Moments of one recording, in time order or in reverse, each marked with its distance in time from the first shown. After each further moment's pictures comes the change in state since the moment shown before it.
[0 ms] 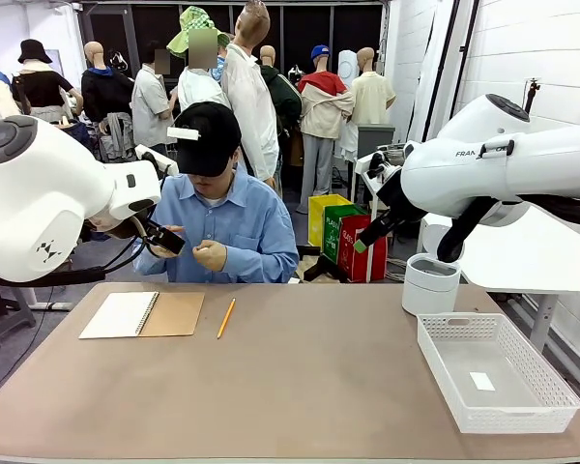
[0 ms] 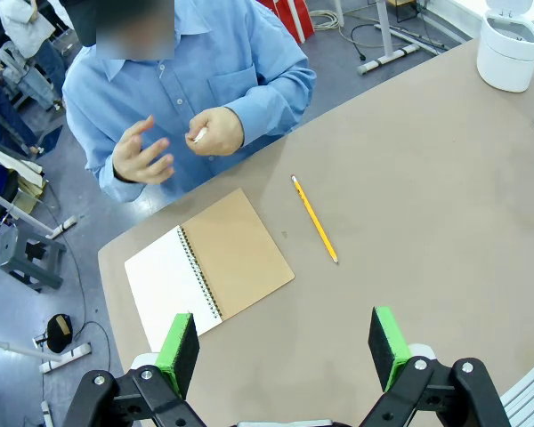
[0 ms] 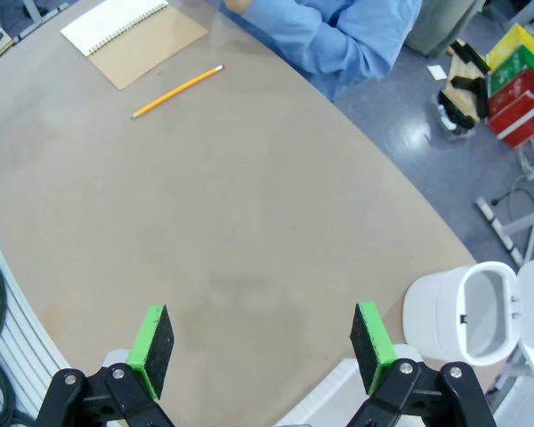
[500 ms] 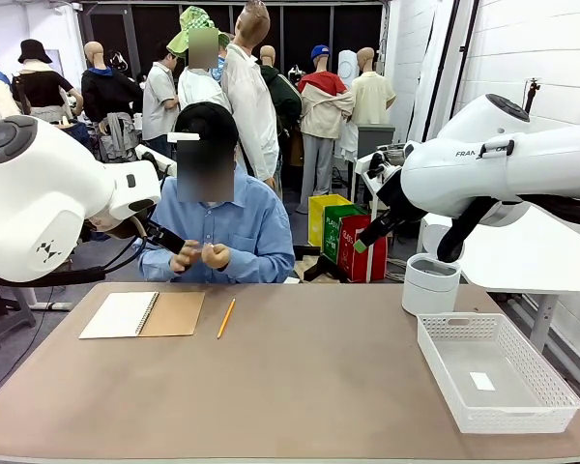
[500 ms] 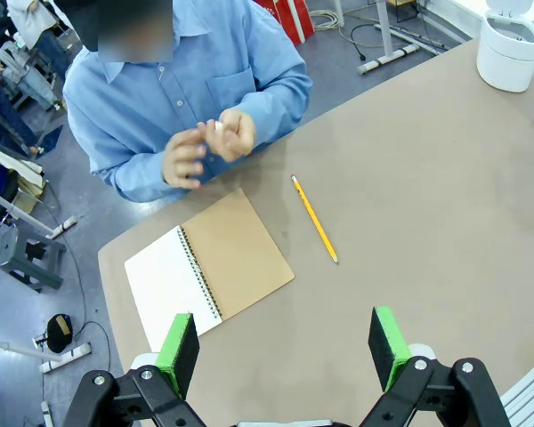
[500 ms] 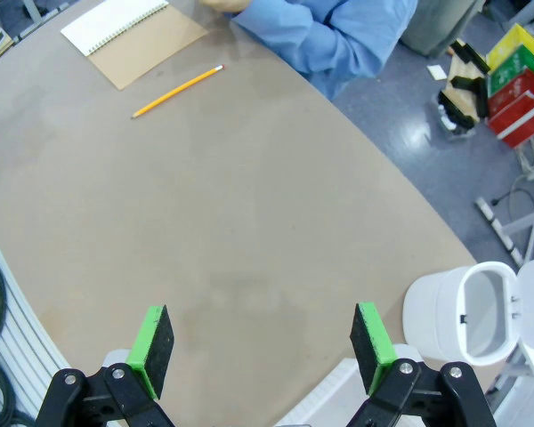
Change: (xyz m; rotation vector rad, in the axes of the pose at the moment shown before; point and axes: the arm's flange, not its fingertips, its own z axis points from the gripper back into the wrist) left arm 0.000 0.000 0.000 0.000 0.000 0.000; right arm 0.000 0.000 0.000 0.000 0.000 0.000
